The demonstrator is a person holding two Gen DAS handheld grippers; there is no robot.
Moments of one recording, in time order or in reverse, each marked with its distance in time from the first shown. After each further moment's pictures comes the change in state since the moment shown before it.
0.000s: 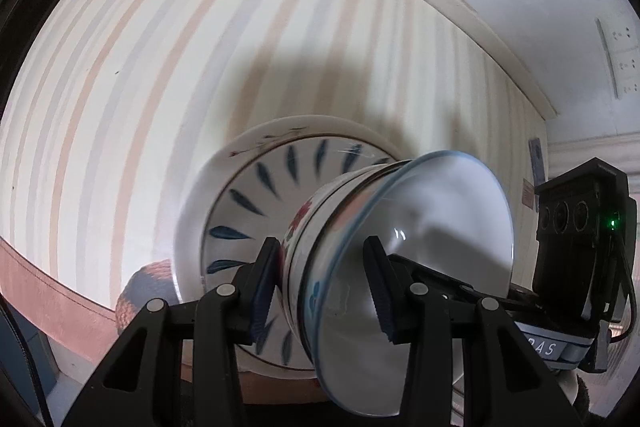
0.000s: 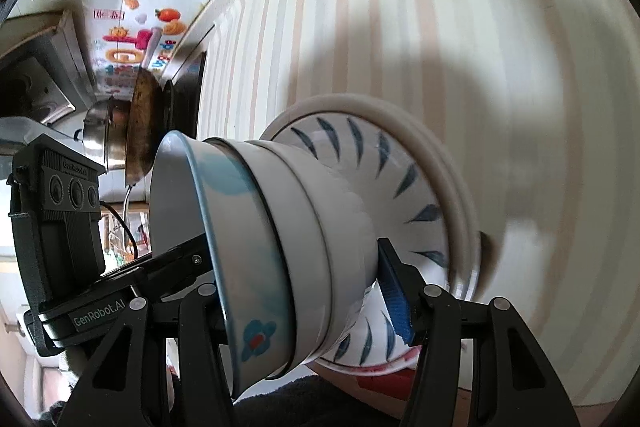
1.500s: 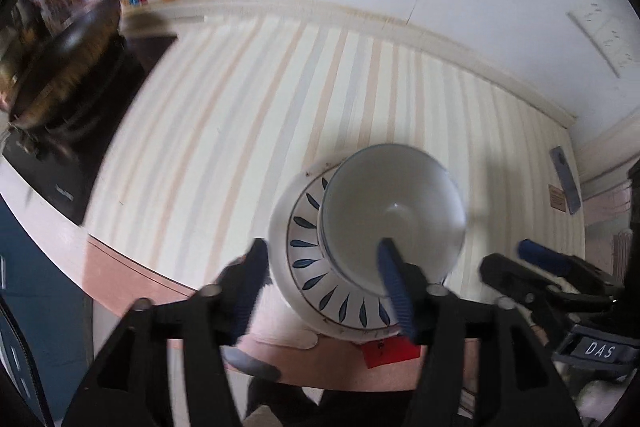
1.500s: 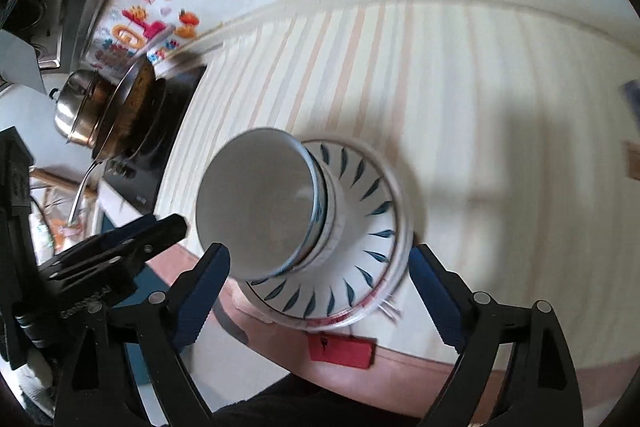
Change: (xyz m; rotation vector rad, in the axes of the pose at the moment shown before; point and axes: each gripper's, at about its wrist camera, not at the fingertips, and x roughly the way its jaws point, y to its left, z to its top) left arm -0.097 -0.024 -0.066 0.116 -0.296 0.252; right arm -0.090 0.086 -0.056 -0.200 -0.242 -0.330
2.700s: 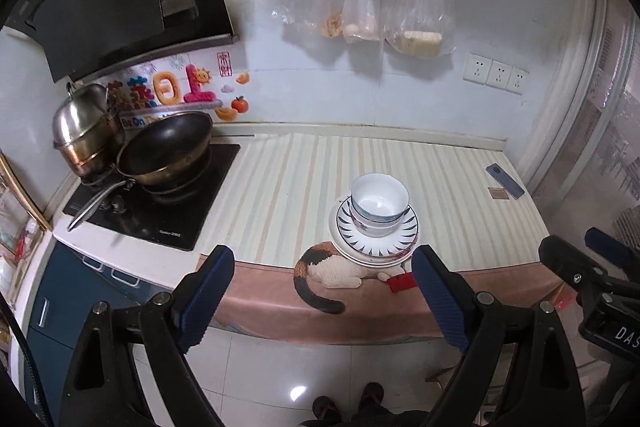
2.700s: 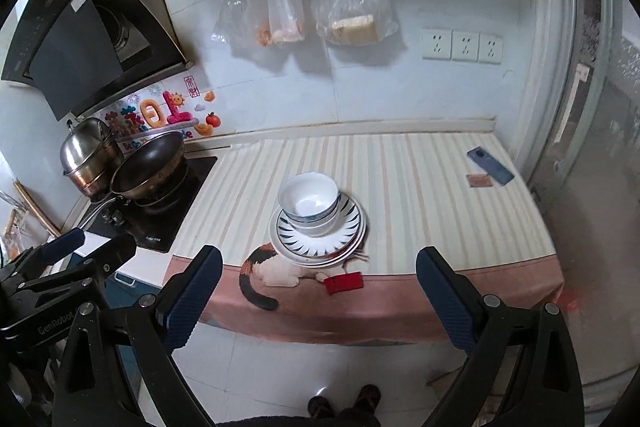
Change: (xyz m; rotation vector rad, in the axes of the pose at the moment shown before) left arm -0.259 0.064 -0.176 0.158 -0.435 0.001; right arm -0.267 0.198 -0.263 -0.021 -0.520 -0.312
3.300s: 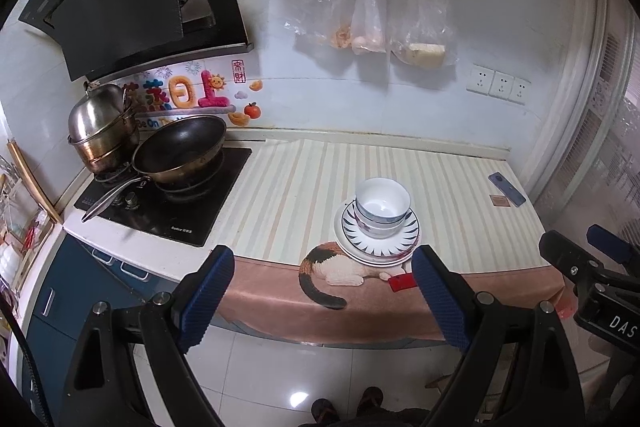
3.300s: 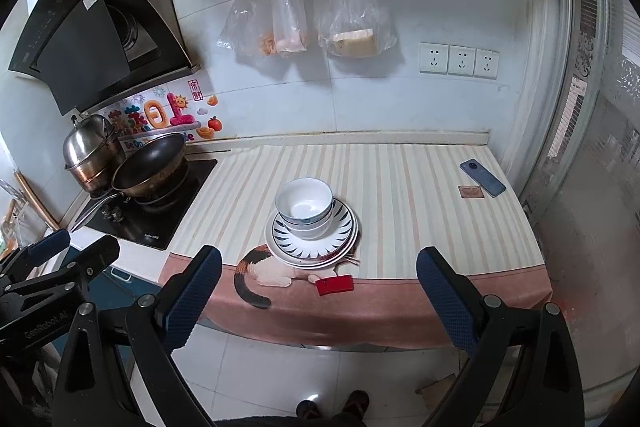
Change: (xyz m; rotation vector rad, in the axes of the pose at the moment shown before) left arm -0.027 -0.003 -0.015 -0.034 -0.036 0.038; right arm -0.024 -0.007 -0.005 -0.029 -0.026 -0.007
